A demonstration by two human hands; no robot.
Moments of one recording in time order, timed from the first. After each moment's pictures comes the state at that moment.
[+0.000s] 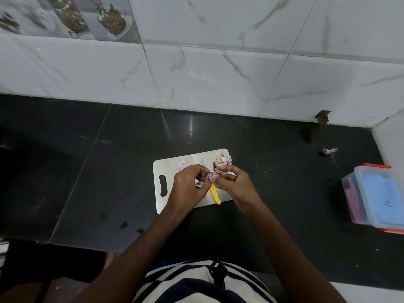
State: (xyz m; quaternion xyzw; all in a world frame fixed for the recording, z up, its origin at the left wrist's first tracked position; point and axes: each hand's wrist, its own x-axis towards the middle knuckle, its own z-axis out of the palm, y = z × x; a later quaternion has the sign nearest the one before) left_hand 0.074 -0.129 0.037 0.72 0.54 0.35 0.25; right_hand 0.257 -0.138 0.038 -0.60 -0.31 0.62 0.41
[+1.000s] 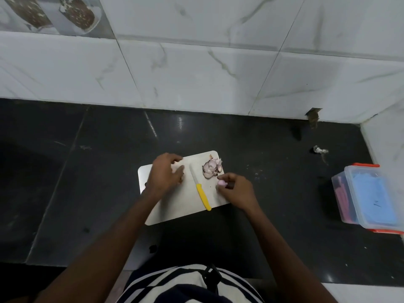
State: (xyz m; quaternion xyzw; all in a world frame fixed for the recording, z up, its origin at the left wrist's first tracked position) left_hand 0.045 -0.032 -0.024 0.70 0.62 0.22 0.27; right_hand 0.301 -0.124 -0.003 -0.73 -0.48 0.42 0.24
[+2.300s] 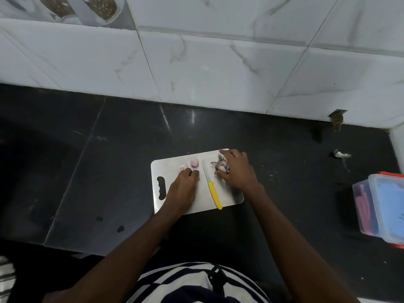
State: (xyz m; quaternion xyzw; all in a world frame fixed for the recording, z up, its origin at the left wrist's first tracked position) left_hand 0.057 -0.081 -0.070 0.78 0.60 0.05 0.19; right_hand 0.283 -0.043 -0.033 -0.68 -0.69 0.25 0.06
